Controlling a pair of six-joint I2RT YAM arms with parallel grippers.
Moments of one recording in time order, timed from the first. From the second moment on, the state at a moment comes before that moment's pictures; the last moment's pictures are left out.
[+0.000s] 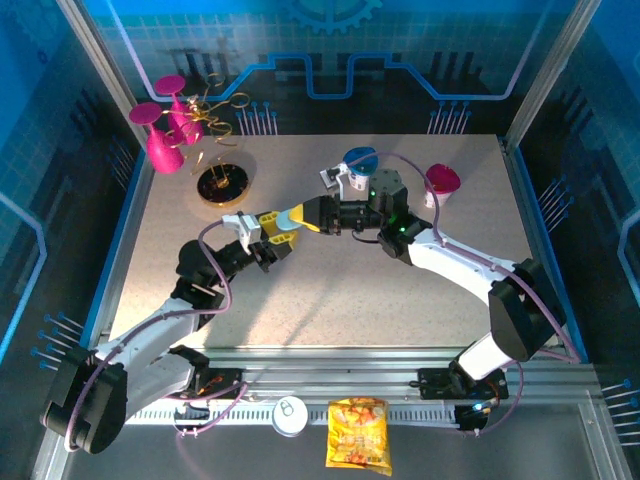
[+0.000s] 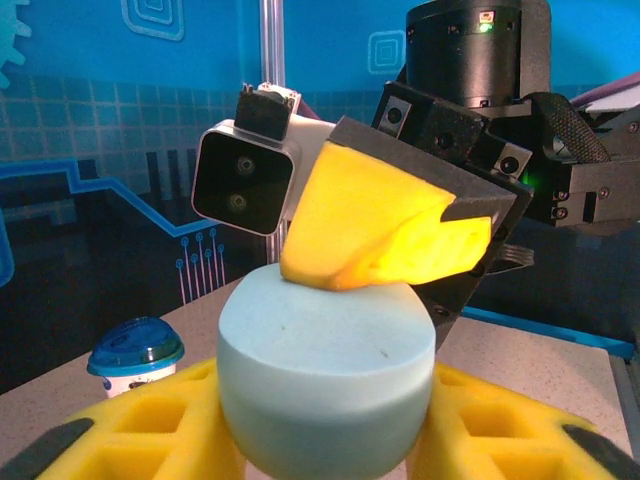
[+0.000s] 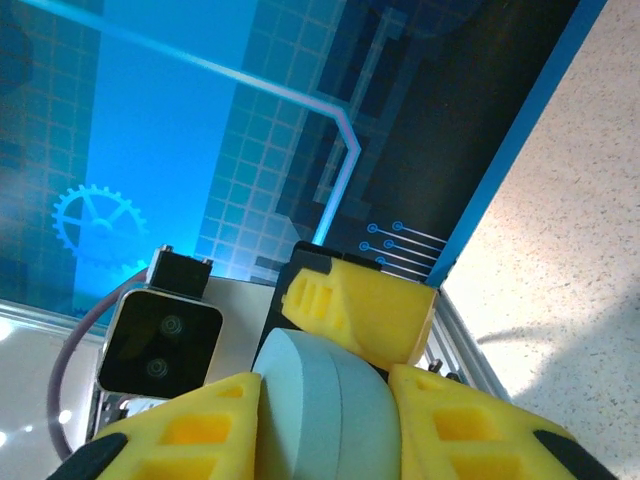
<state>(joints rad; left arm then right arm) -0.37 1.01 0.39 0.86 0.60 -0.14 0.63 1.54 1.06 0.41 -0.88 1.13</state>
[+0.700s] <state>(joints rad) -0.41 0.96 0.35 0.57 0.56 0.02 0.53 1.47 0.91 -0.02 -0.39 0.69</state>
